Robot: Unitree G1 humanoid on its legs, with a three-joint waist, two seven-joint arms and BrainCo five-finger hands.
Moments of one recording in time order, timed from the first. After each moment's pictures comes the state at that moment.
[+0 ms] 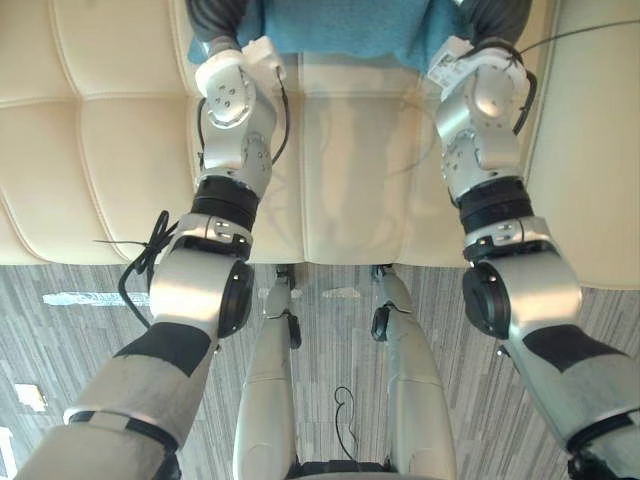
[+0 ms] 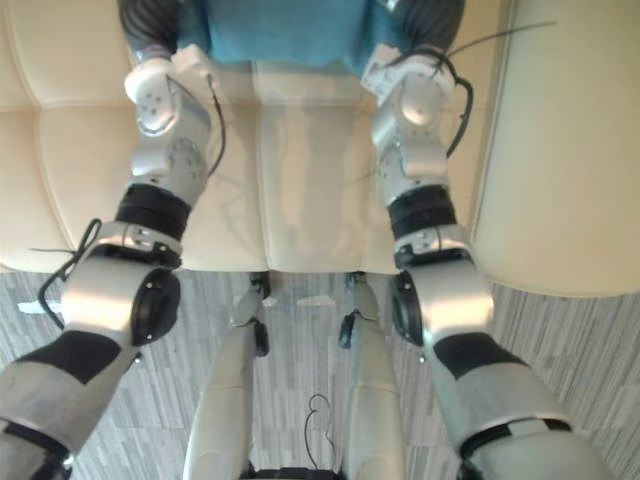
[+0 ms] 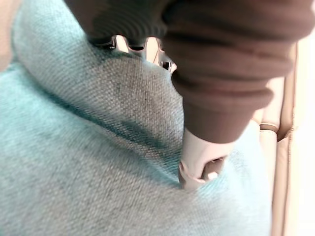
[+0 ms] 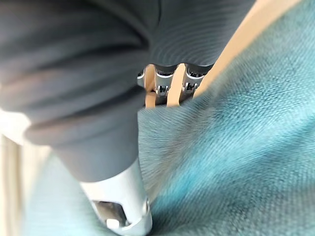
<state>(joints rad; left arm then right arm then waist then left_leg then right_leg) -1.32 0.21 0.06 0.83 -0.47 -0.30 0.40 -1.27 -0.26 -0.08 0.67 0.37 -0.22 -0.40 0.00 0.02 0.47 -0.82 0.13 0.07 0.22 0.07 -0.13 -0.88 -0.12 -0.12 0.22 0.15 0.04</state>
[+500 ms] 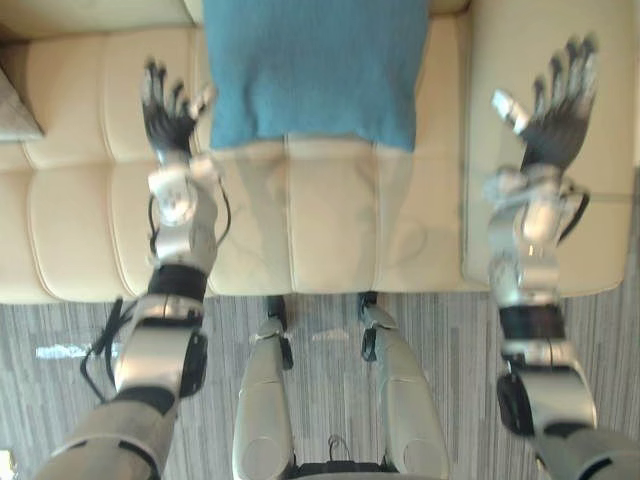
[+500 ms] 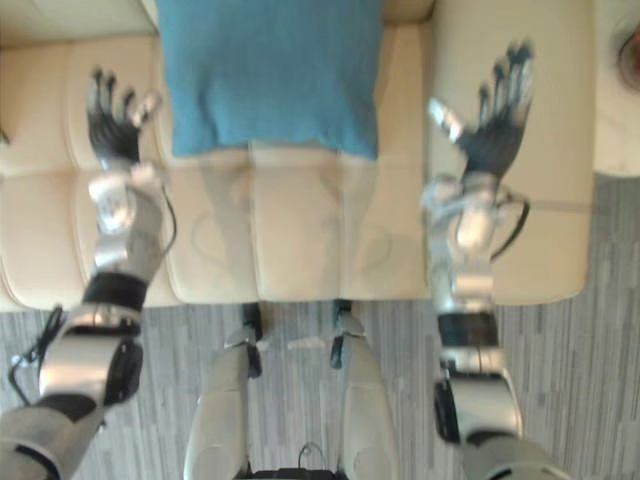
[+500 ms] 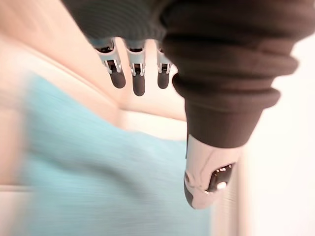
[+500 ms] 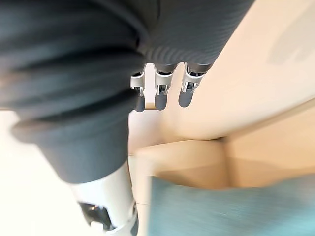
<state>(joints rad) -0.53 0.26 0.05 0.64 -0.43 -0.31 0.21 -0.29 -0.26 -0.07 0.17 0.36 -0.31 -0.20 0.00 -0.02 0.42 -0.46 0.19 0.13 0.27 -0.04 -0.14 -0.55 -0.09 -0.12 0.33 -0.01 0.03</state>
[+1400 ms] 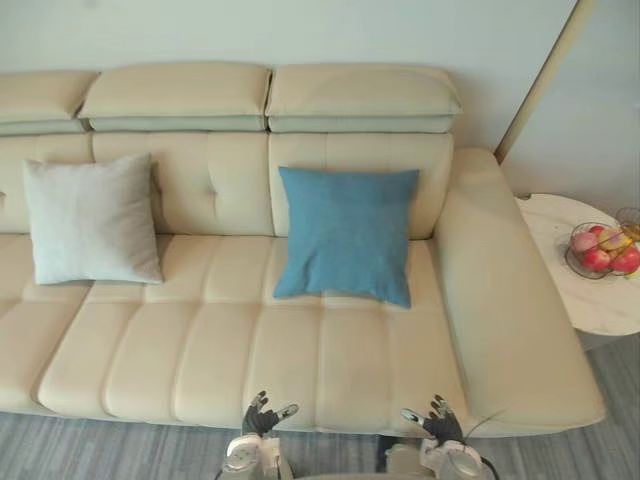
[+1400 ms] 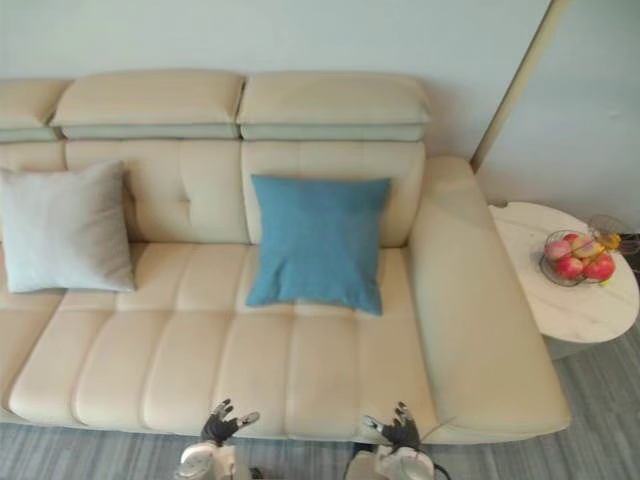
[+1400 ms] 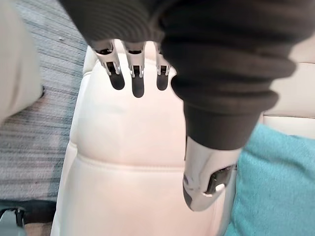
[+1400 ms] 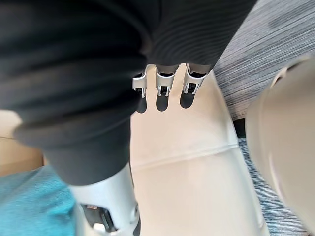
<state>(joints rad) 0.03 0.01 -0.01 1.00 -0.11 -0.21 0.09 0.05 -0.04 -0.15 0.98 0.15 -0.17 -0.08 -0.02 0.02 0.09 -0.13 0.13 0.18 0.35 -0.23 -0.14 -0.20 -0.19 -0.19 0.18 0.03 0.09</state>
